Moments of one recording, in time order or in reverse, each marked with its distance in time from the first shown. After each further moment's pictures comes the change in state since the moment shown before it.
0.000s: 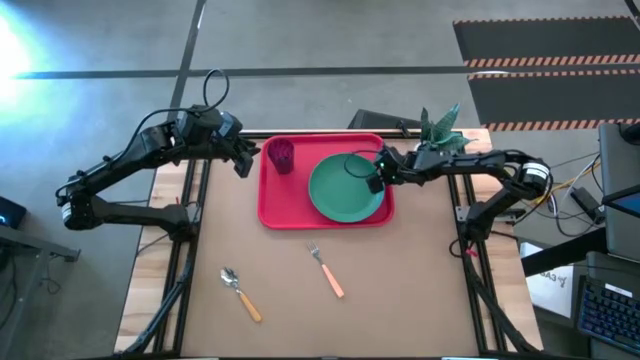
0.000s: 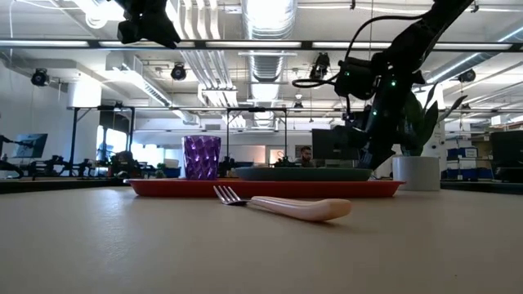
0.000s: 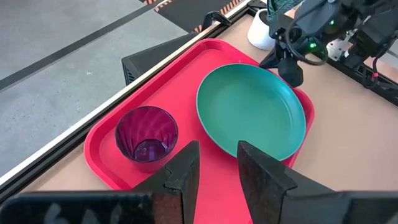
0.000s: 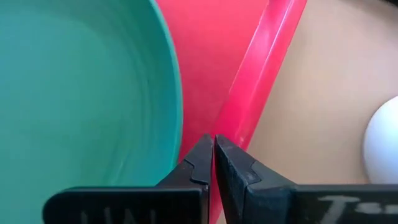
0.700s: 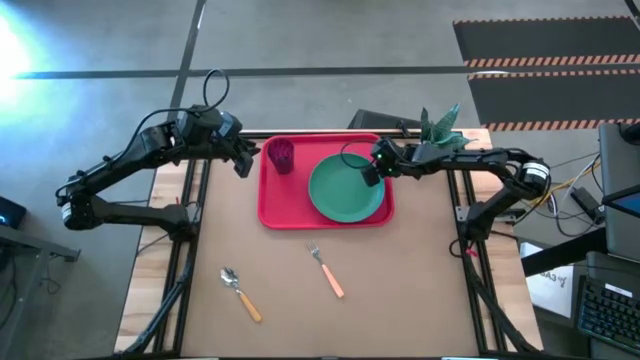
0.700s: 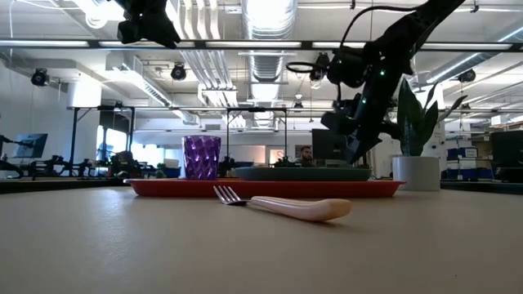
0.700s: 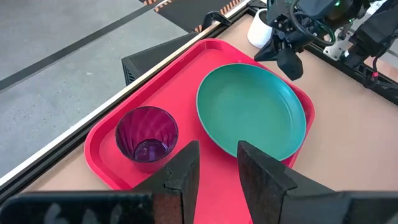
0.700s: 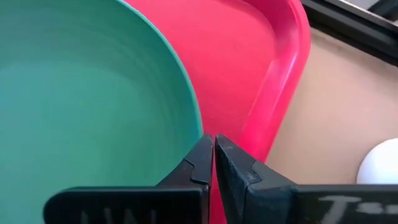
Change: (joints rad) left arm 0.000 0.000 0.000 0.000 0.000 0.003; right arm -0.024 0.000 0.103 -0.032 0.000 -0.064
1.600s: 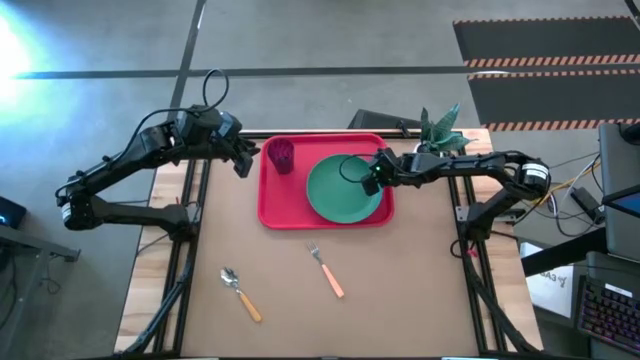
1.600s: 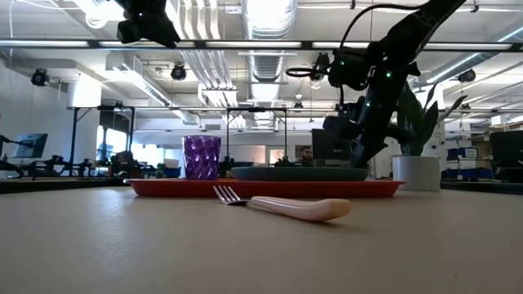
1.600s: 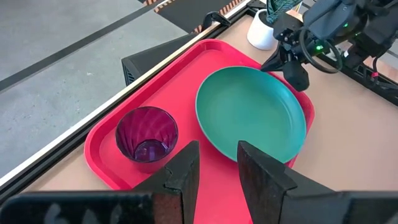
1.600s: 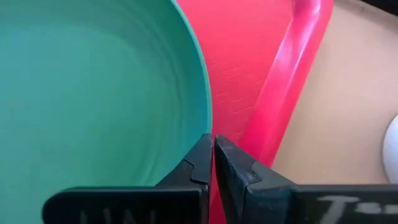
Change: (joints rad) left arm 0.000 -0.003 0.000 -0.001 0.000 0.000; right arm 0.083 0.002 -0.047 -0.001 0.026 0.099
